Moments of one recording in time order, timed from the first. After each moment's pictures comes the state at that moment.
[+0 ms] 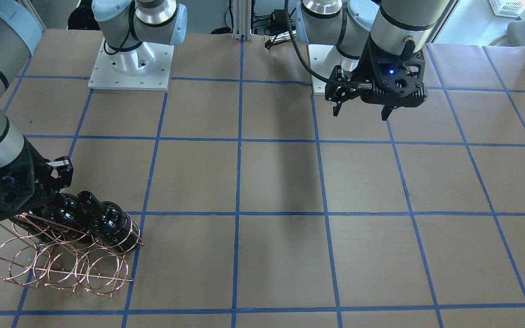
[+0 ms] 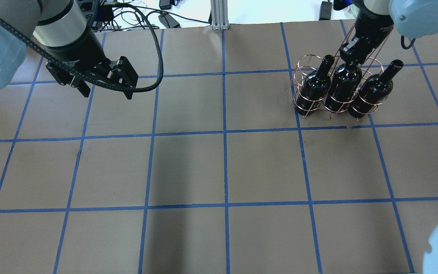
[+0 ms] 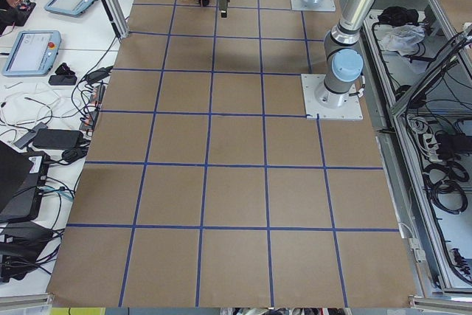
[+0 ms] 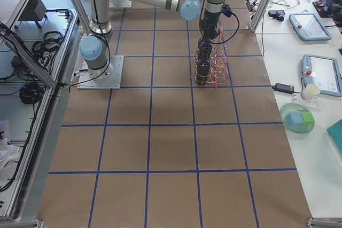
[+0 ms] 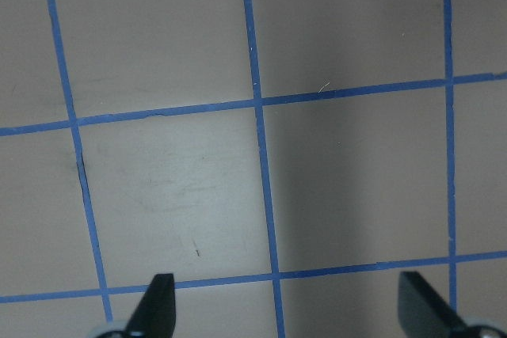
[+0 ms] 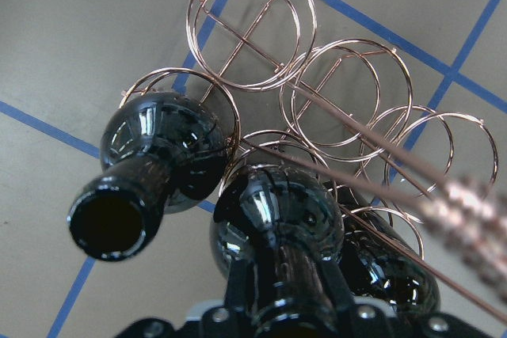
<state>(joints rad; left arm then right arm) -1.61 -1.57 -1.55 -1.60 1.60 0.05 1.43 -1.29 1.46 -1.75 -1.65 -0.64</state>
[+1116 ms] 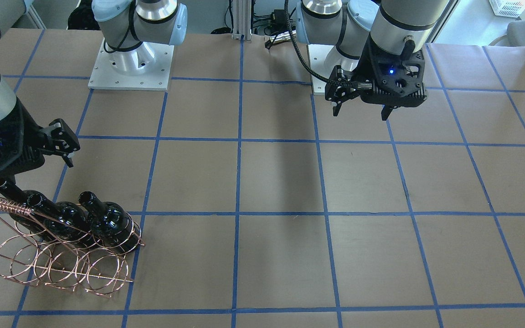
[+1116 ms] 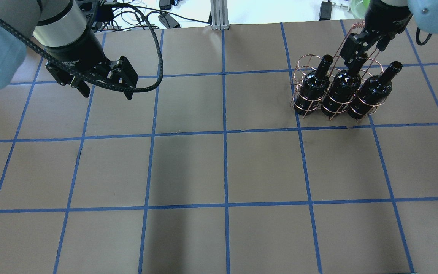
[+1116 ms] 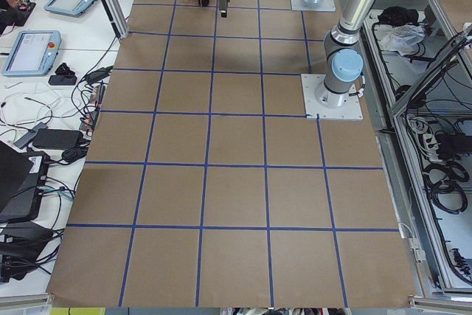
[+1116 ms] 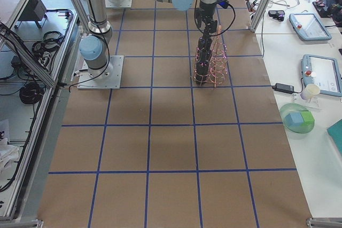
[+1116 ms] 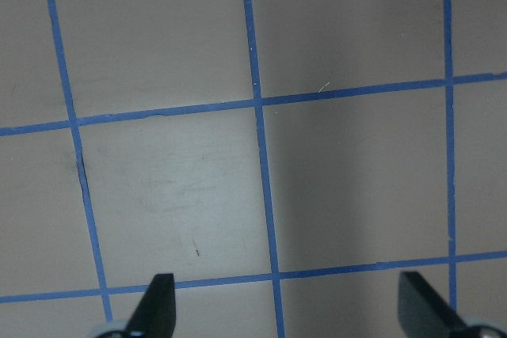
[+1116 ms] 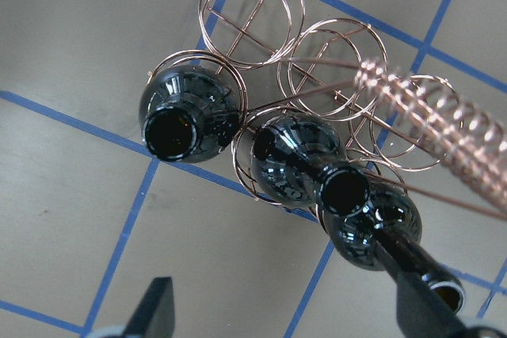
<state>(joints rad) -1.61 -1.57 -1.55 -1.60 1.60 0.05 1.44 -1.41 1.46 -1.67 -1.65 -0.52</state>
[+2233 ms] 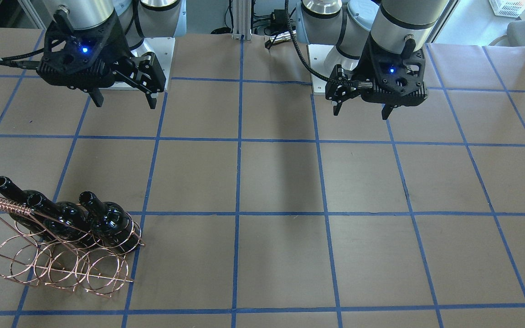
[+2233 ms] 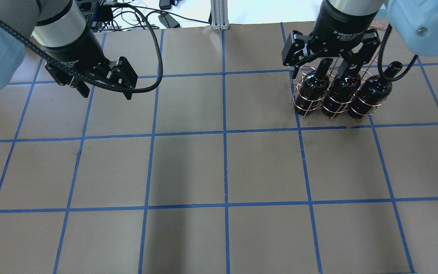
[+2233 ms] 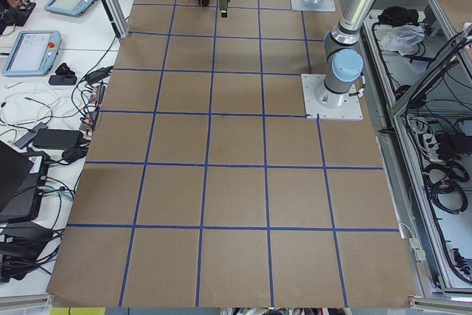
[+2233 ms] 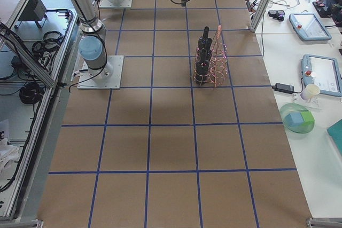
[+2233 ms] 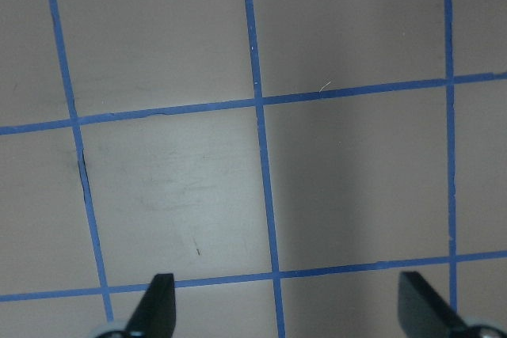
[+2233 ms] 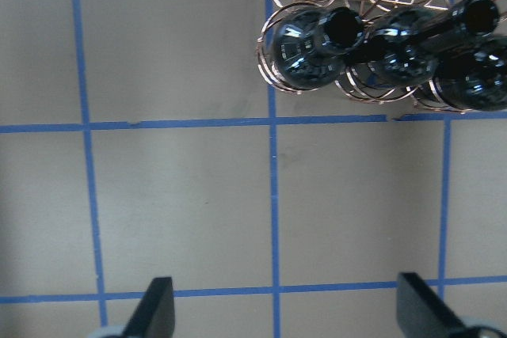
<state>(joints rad) -1.61 -1.56 -1.55 -1.60 1.60 0.05 1.67 -1.55 1.46 -1.51 -1.56 0.13</state>
